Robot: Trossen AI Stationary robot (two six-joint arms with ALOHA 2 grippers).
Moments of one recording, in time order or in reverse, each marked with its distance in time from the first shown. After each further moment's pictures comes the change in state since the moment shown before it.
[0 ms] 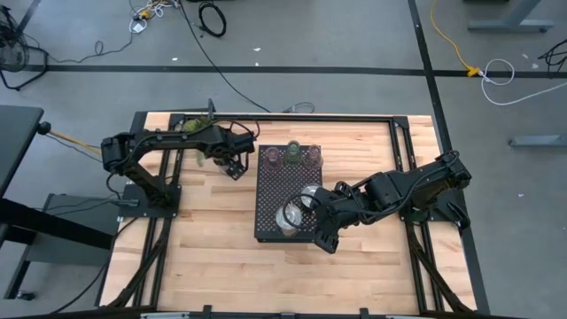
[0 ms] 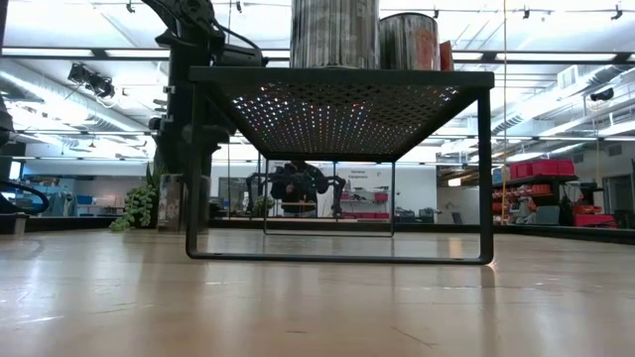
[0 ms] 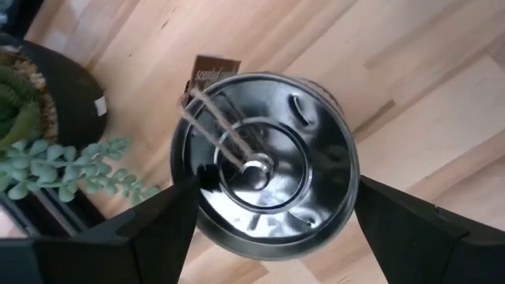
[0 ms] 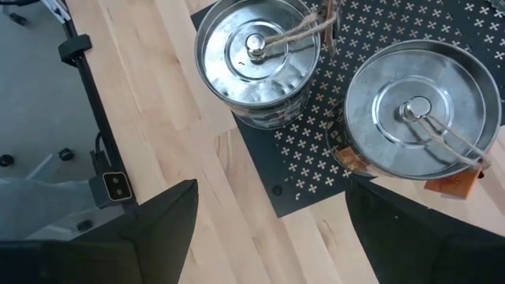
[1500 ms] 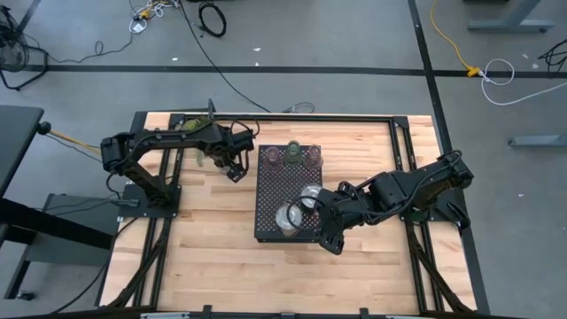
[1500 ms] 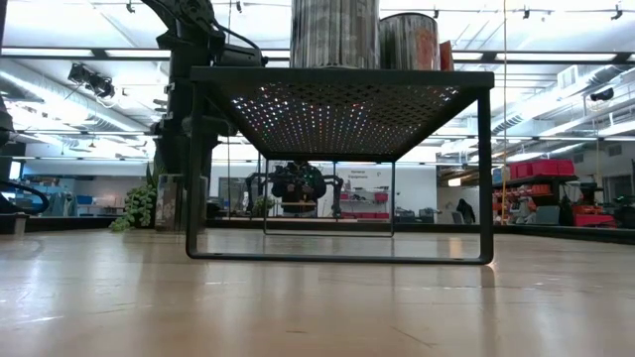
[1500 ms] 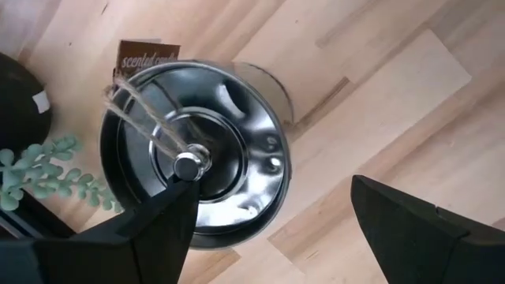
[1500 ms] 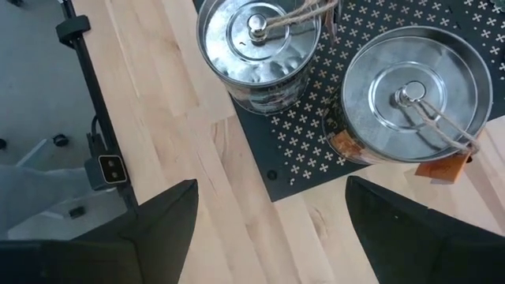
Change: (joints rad) left arm 0.005 -0.003 0.003 0.004 0.147 0.054; right arm 0.013 -0.015 0.000 -0.035 -0.008 -0.026
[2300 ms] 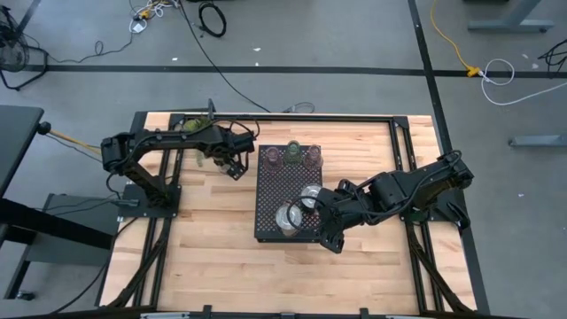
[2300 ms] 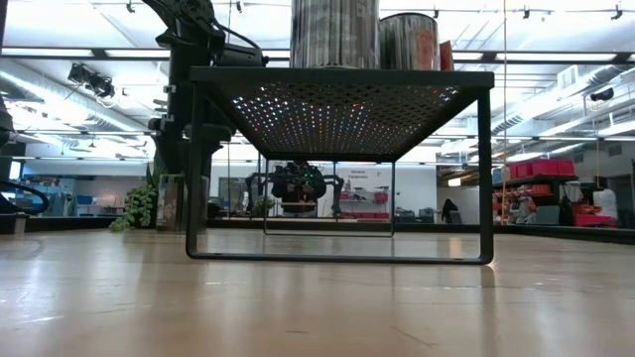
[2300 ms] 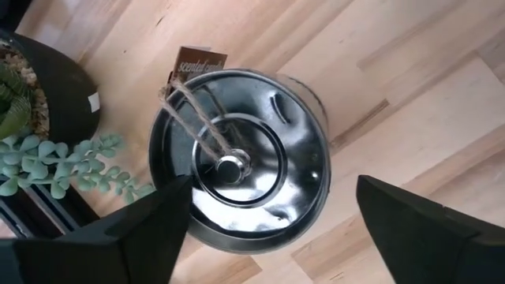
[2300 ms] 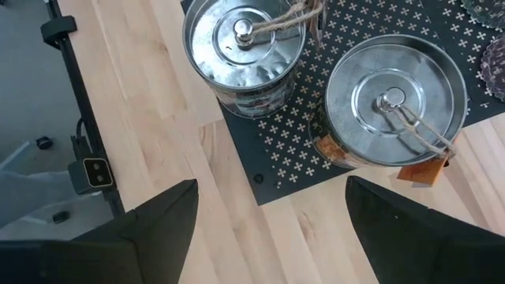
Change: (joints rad) left arm -0.008 0.002 0.000 -0.004 -0.129 -0.069; right arm 0.000 0.000 0.000 -0.015 0.035 -0.015
